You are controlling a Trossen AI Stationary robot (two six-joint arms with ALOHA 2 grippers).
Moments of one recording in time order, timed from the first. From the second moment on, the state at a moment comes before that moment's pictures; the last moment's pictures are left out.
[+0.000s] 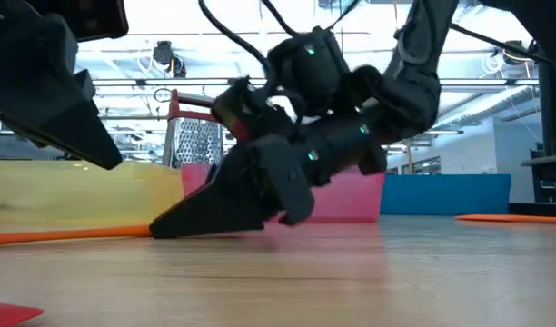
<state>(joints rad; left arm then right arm) -0.71 1.69 0.84 -0.06 -0.52 -0.93 0.18 2.29 1.16 0.75 -0.16 -0.06</state>
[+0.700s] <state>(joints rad) -0.75 1.69 0.84 -0.09 -0.52 -1.13 0.18 2.30 1.18 0.59 -0.21 -0.17</state>
